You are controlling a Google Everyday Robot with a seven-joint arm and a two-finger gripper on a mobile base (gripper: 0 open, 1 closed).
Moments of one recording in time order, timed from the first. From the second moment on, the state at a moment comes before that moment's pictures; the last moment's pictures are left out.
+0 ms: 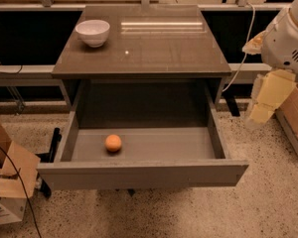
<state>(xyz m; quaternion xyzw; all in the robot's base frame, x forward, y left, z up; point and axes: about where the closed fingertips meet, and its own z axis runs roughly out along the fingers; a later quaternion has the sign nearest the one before) 0.467 -0.203 0.959 -0.61 0.77 0.00 0.18</state>
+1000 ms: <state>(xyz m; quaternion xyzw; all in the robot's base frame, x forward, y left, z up) 0.571 -0.055 0.875 -0.66 0.68 0.15 0.28</state>
